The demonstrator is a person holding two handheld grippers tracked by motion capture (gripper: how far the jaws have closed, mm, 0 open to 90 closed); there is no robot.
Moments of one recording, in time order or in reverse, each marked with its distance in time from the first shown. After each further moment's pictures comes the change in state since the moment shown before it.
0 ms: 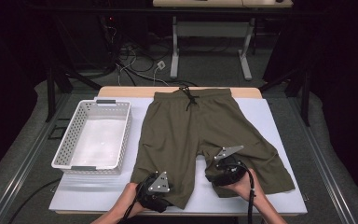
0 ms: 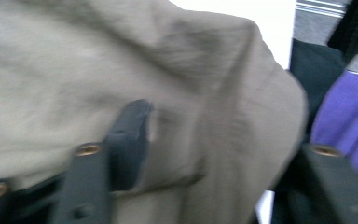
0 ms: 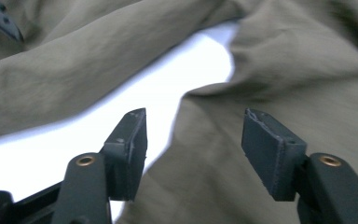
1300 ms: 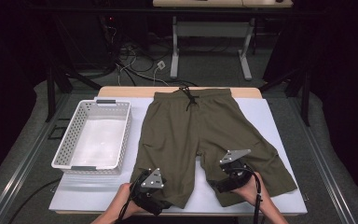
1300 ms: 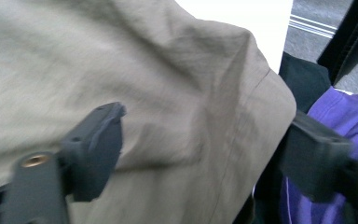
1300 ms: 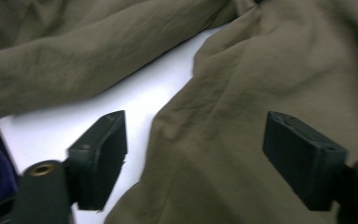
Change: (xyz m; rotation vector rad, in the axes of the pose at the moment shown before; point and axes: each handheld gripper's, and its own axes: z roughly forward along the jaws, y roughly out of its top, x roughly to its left) left arm 0.003 -0.006 -0.026 -0.045 0.039 -0.123; right arm -0.001 -0.012 -0.018 -0.055 0.005 -0.025
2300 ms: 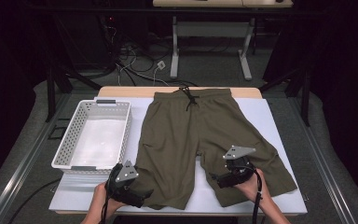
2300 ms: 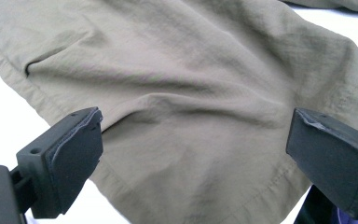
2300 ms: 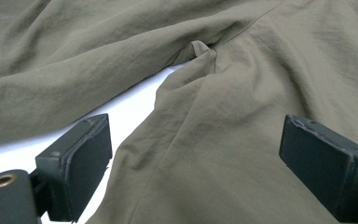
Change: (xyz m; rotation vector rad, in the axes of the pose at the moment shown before) left arm 0.017 -0.026 -0.048 -0.063 0.259 -0.180; right arm -0.006 0.006 -0.007 -0.111 -0.103 -0.033
